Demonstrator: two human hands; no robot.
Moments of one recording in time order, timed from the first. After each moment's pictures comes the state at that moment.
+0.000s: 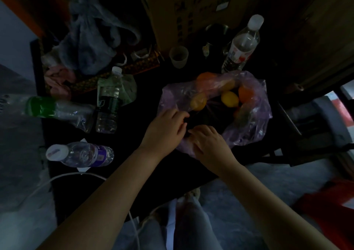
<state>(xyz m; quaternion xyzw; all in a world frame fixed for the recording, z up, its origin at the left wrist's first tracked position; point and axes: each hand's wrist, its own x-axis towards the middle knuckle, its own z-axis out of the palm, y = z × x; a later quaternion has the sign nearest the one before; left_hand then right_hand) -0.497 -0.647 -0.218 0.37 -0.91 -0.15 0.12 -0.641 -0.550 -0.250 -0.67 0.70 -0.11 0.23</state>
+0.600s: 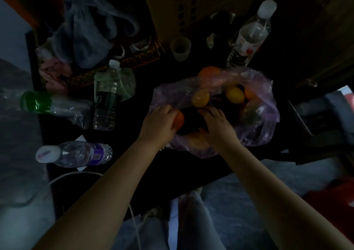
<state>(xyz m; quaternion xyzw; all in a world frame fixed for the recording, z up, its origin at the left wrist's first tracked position) -0.495 -0.674 -0.254 0.43 -0.89 -0.15 -0.07 -0.676 -0.592 -0.275 -0.63 0.73 -0.09 0.26</state>
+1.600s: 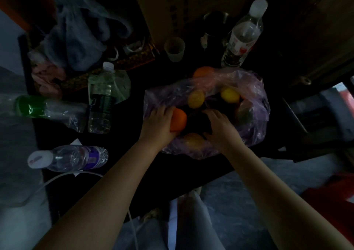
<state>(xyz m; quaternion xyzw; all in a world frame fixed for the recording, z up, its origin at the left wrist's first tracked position) -0.505 -0.669 -0.266 0.47 -0.87 -0.16 -0.07 -0.693 -0.582 -0.279 -0.58 0.75 -0.11 0.30</state>
